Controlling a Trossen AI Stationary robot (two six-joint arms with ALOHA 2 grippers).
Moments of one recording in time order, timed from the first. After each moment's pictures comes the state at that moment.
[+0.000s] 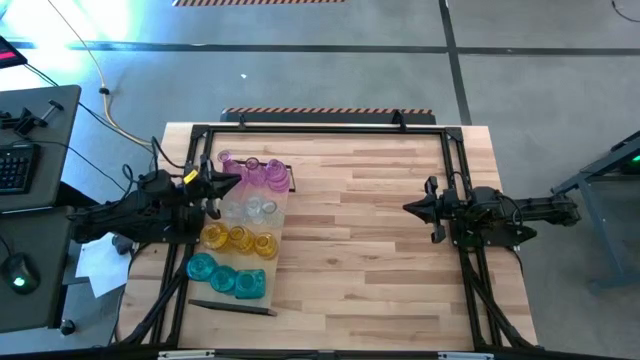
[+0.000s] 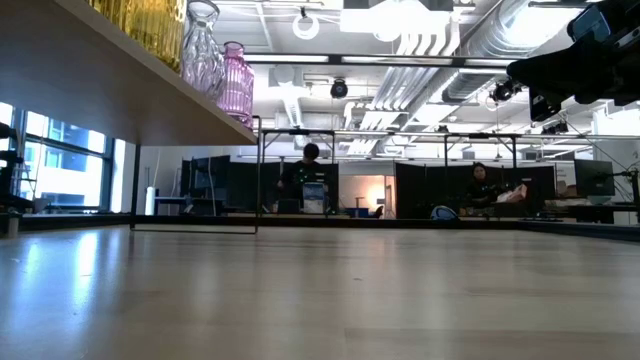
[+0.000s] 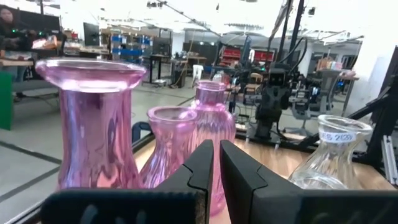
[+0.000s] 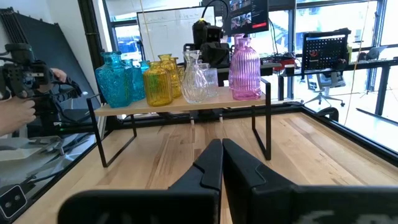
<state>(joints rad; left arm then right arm) 0.19 0.00 0.19 -0.09 -0.12 -0.08 0.07 0.01 0.01 0.09 0.07 0.08</state>
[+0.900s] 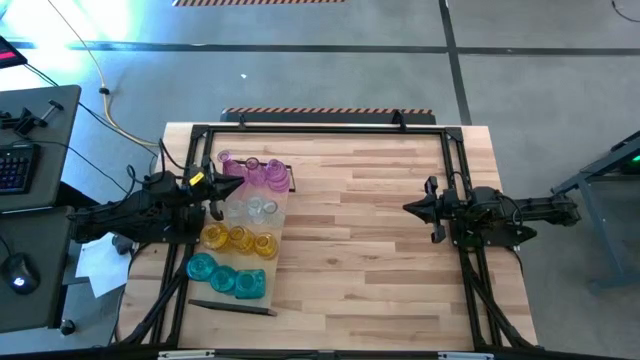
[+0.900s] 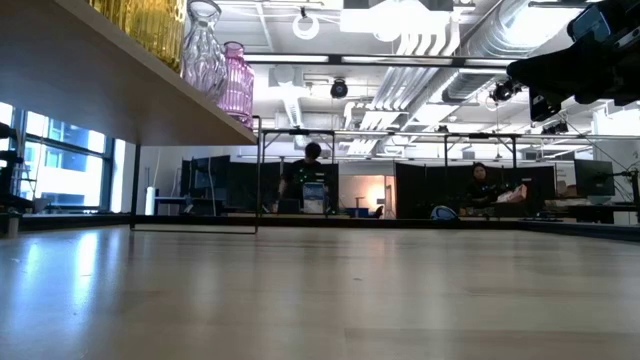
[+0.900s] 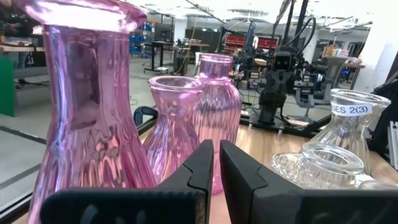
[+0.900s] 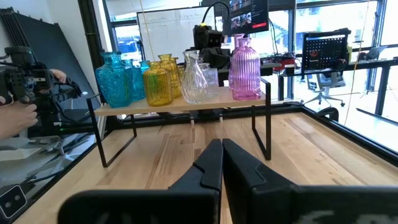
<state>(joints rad) 0.19 0.00 0.16 -0.12 -0.12 -0.08 0.07 0.01 0.01 0.09 0.07 0.08</state>
